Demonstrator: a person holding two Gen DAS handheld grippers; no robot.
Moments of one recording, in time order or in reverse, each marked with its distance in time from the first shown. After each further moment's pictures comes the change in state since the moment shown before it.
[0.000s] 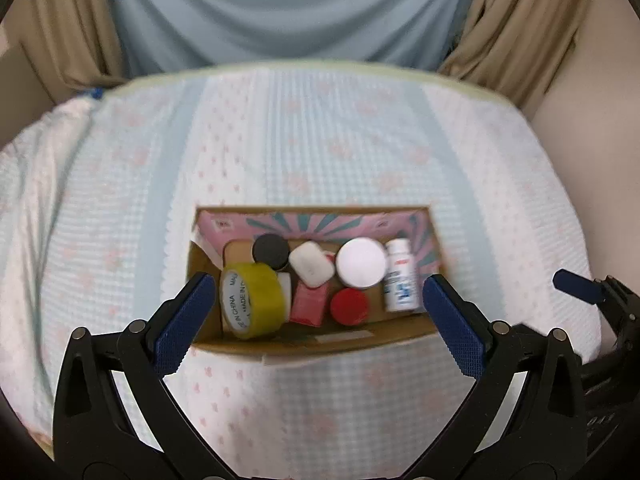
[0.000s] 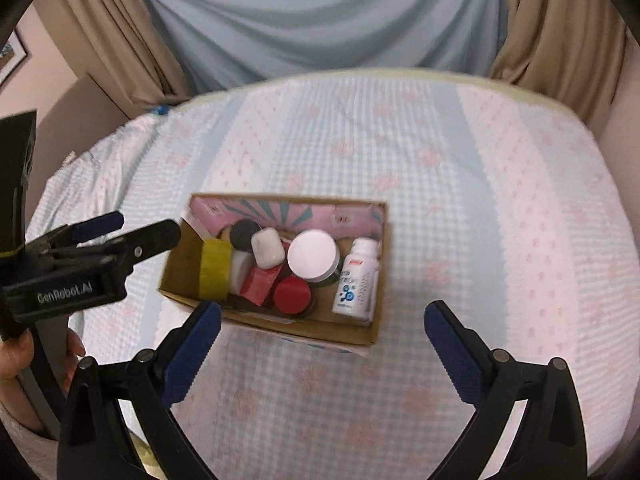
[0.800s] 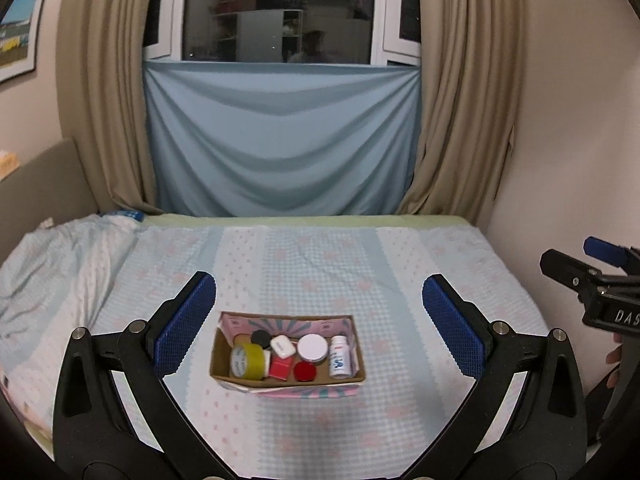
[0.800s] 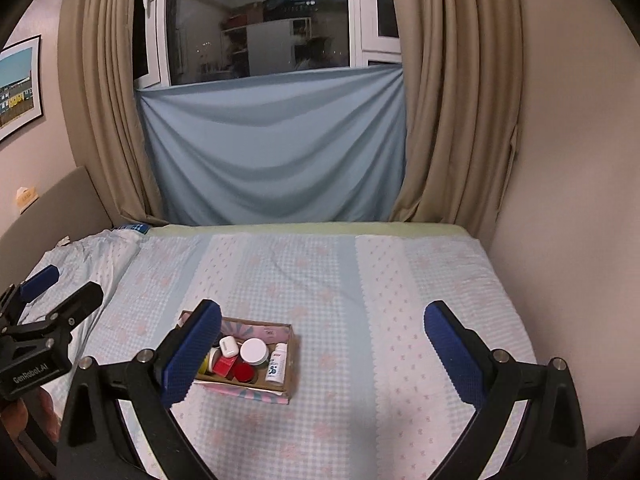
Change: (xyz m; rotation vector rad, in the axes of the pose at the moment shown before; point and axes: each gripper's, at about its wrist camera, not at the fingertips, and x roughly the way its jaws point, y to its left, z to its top) left arm -0.275 -0.092 -0.040 0.016 -0.502 0.018; right arm -0.282 -0.011 -0.025 -0.007 -0.470 -0.239
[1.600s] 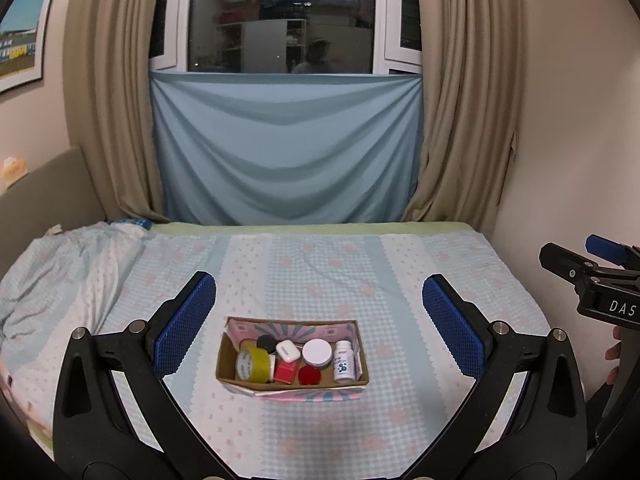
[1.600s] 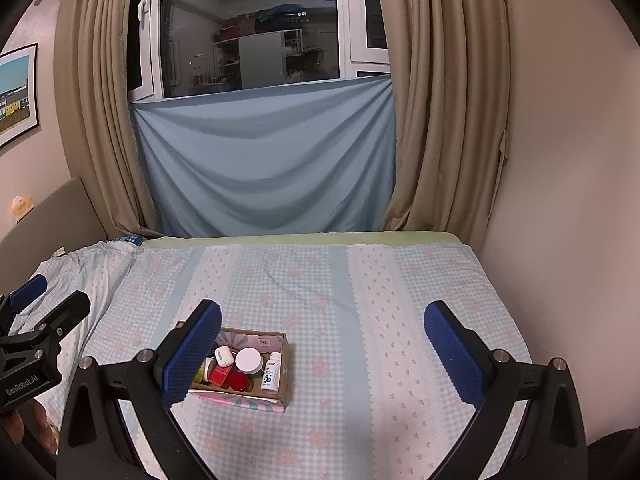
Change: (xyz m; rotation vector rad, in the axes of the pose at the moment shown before) left arm -0.012 -0.011 -0.003 0.022 -0.030 0.034; right arm -0.008 -0.007 -0.002 0.026 -0.030 -0.017
